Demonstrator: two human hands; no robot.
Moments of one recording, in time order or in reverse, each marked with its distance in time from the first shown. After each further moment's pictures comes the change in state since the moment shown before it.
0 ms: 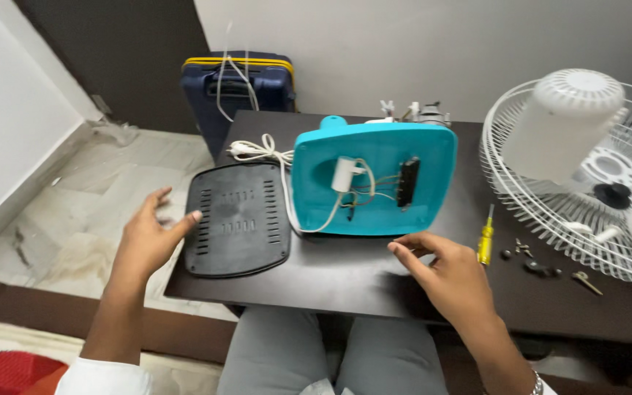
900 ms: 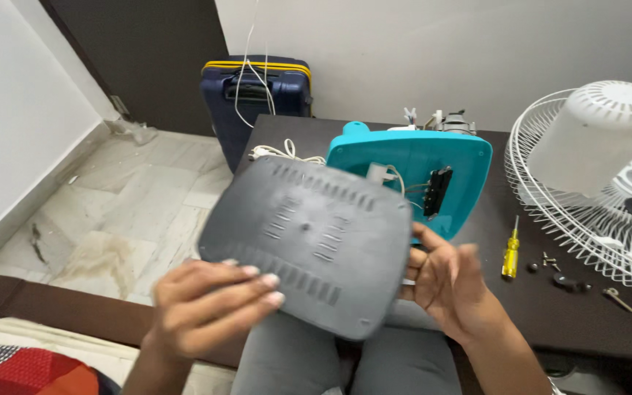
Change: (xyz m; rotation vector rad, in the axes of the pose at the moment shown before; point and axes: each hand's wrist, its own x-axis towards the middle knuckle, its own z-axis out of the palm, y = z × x) left_hand -0.083 0.118 -0.049 0.068 0.258 1.225; right_hand 0.007 0.007 0.027 1.521 -0.783 -0.287
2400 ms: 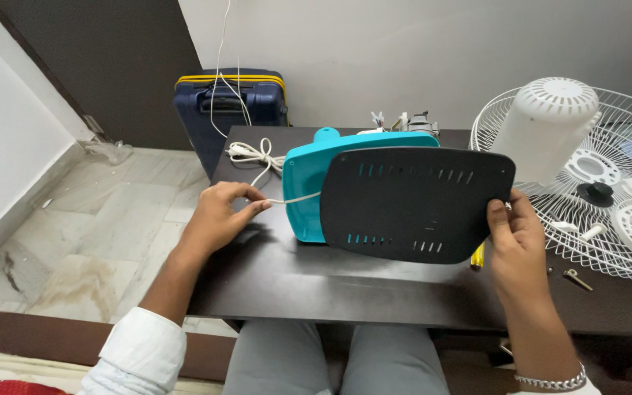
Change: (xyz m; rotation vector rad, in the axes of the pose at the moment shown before) left_hand -0.002 -0.103 0.119 -0.285 -0.366 -0.741; right_hand -0.030 -0.061 -0.066 -0.808 0.746 -0.444
